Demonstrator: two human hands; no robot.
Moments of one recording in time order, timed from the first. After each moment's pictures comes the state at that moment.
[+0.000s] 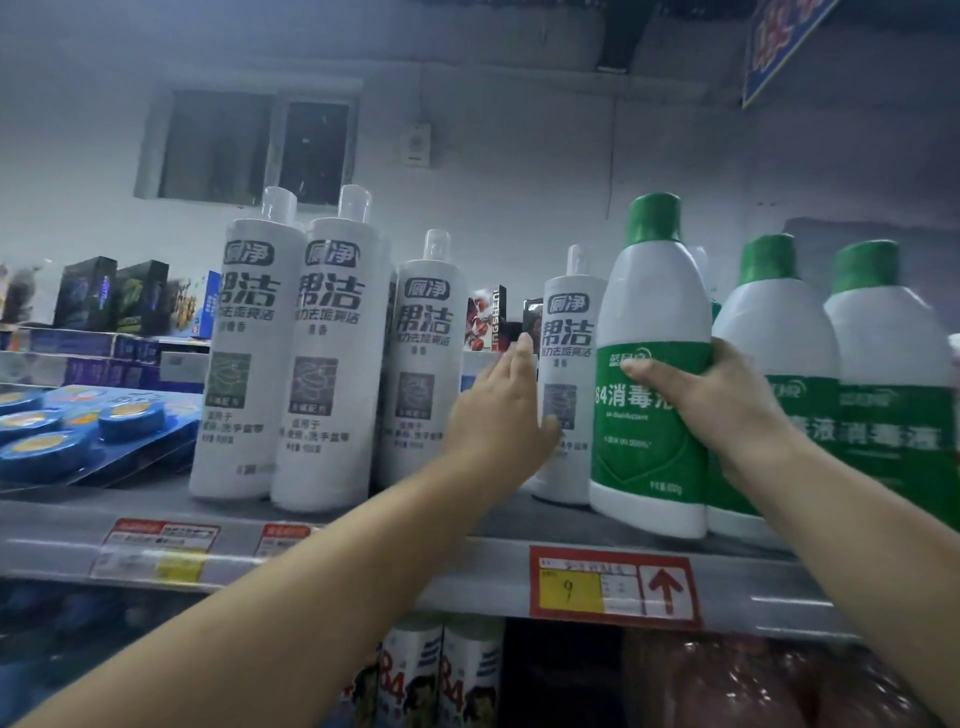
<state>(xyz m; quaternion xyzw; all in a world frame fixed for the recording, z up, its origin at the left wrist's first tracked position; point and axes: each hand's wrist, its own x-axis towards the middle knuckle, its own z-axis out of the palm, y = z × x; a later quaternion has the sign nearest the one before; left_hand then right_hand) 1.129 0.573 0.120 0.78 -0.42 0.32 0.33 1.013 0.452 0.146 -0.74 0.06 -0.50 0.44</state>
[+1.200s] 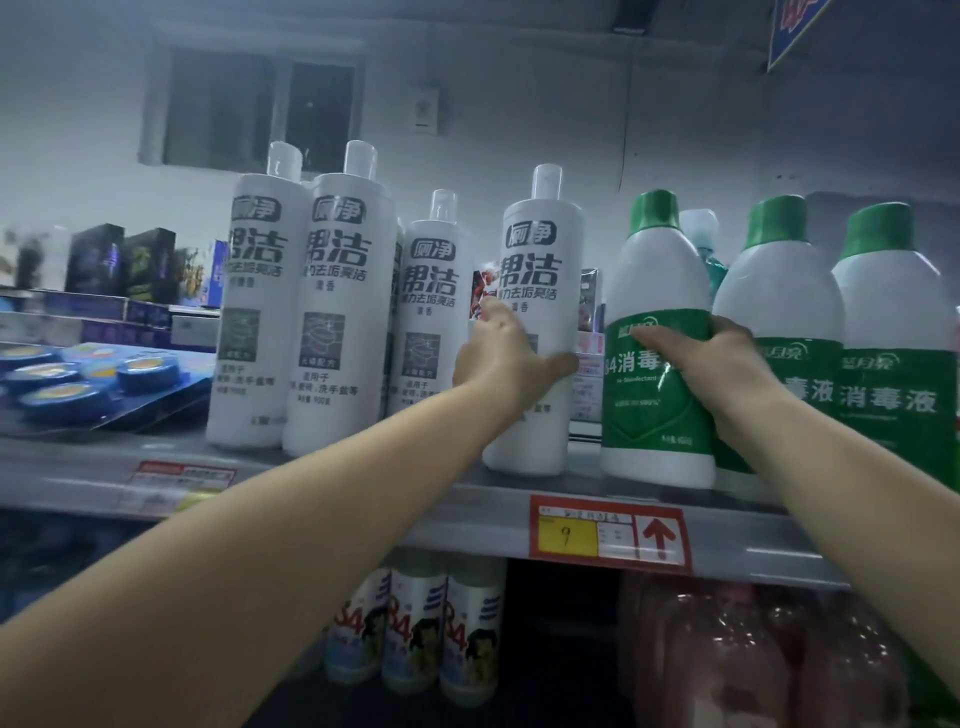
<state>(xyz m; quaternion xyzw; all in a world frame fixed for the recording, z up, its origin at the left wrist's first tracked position) 1.130 0.568 0.137 0.78 -0.32 0.22 0.49 1.021 0.438 0.144 -0.72 0.07 -0.48 0.50</state>
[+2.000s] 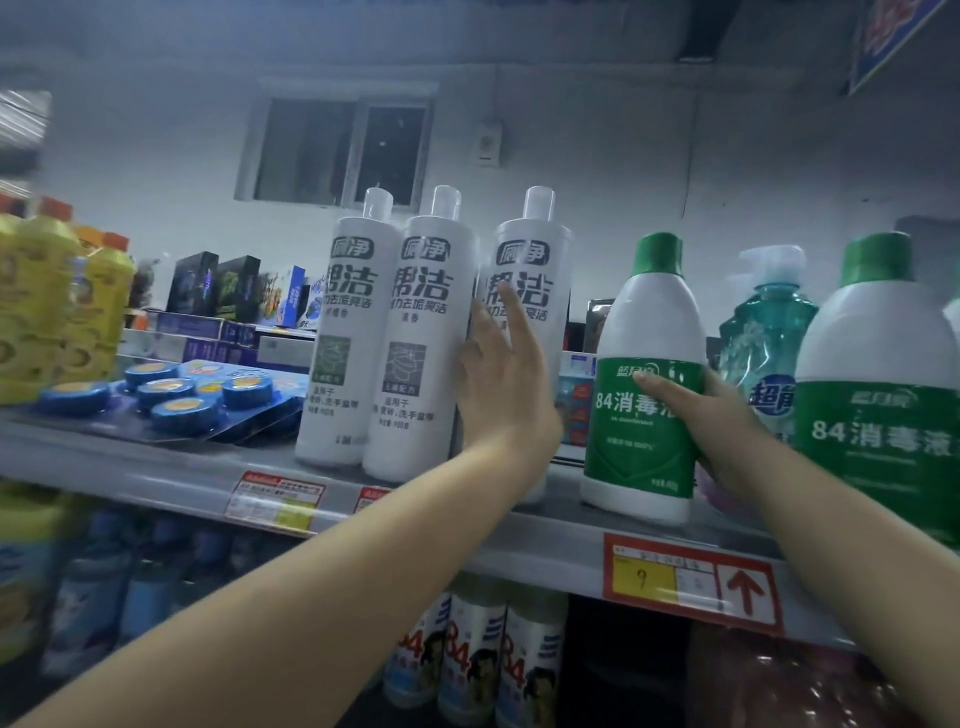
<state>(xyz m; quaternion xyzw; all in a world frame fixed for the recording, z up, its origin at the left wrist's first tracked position) 1.132 0.614 0.119 0.80 -0.25 0.42 0.35 1.066 0.456 0.128 -0.73 -0.04 -0.37 0.58</state>
